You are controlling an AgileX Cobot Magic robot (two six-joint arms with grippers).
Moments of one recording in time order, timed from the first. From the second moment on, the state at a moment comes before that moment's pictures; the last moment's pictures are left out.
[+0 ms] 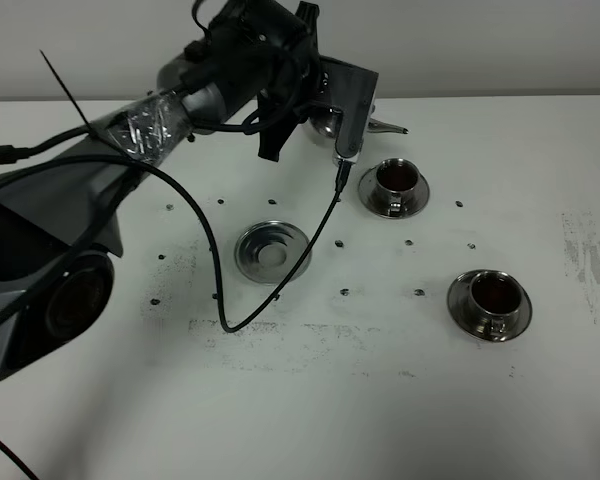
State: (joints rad) left arm -0.56 2.43 -2.28 0.33 0.81 1.22; right arm 0.10 -0.01 -0.52 0.17 1.12 -0.15
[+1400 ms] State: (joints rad) left arm -0.69 2.09 -1.67 -0.04 0.82 0.33; right arm 0.10 -0.01 -0.52 0.17 1.12 -0.15
